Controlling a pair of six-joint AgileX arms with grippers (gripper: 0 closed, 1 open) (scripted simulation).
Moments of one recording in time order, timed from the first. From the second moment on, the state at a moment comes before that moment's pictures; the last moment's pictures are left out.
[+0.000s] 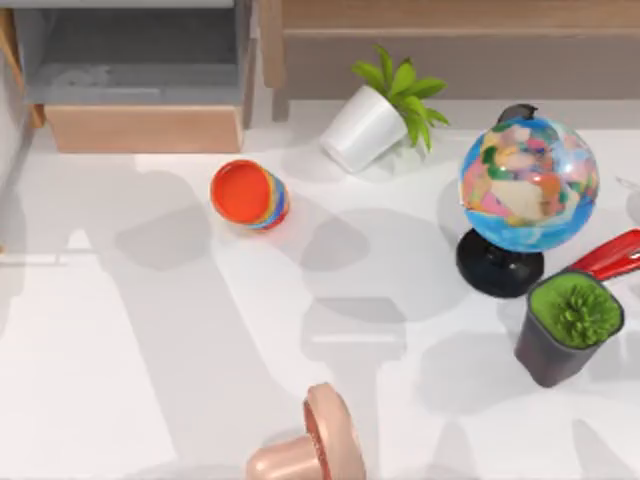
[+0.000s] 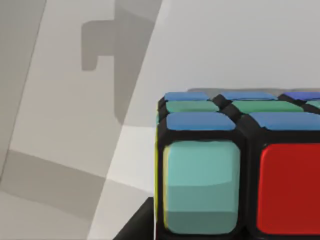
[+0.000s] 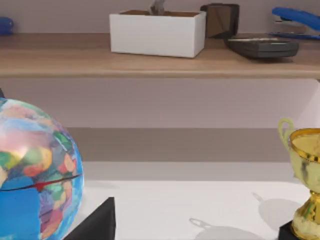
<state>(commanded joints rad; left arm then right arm) 0.32 2.51 2.39 -1.24 0.01 0.03 0.00 0.00 0.00 0.00 0.00 0.00</state>
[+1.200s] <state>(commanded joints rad) -0.06 2.10 2.12 -1.21 -0.08 0.17 0.00 0.00 0.00 0.00 0.00 0.00</state>
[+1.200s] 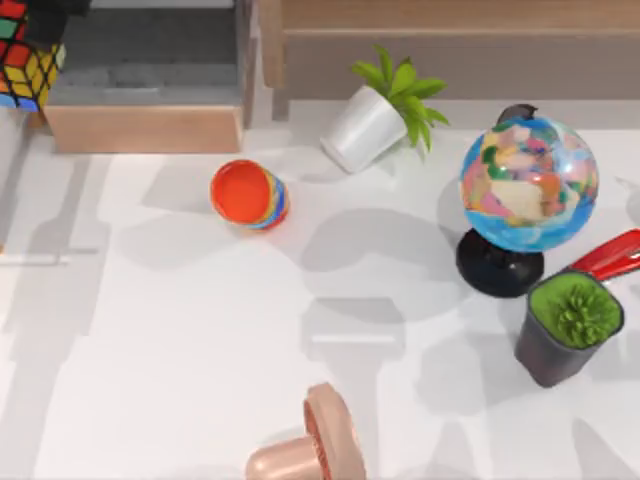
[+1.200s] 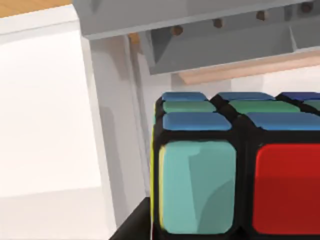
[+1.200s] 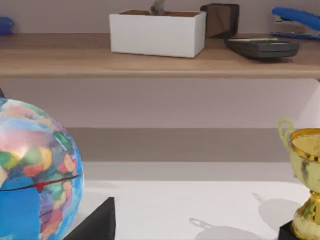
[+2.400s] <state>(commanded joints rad) -0.83 2.18 1.46 0.78 -0.61 0.25 0.00 0.00 0.00 0.00 0.00 0.00</state>
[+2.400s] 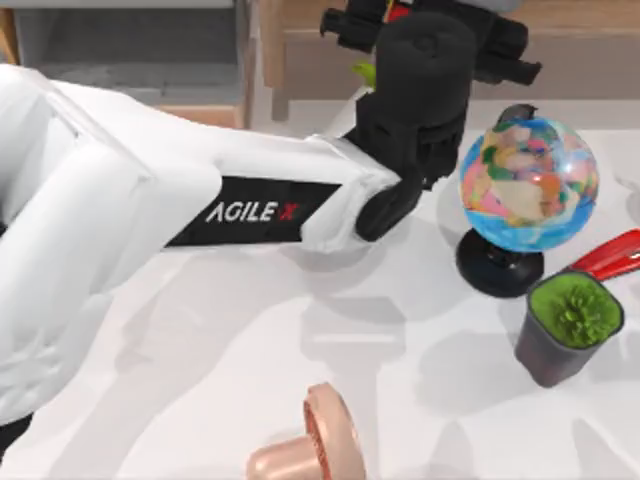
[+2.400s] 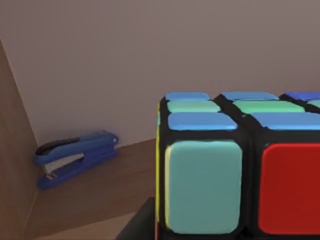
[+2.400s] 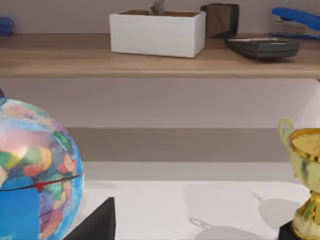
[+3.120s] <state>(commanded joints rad) -0.84 2.36 1.41 1.25 -0.77 0.22 0.00 0.00 0.00 0.00 0.00 0.00</state>
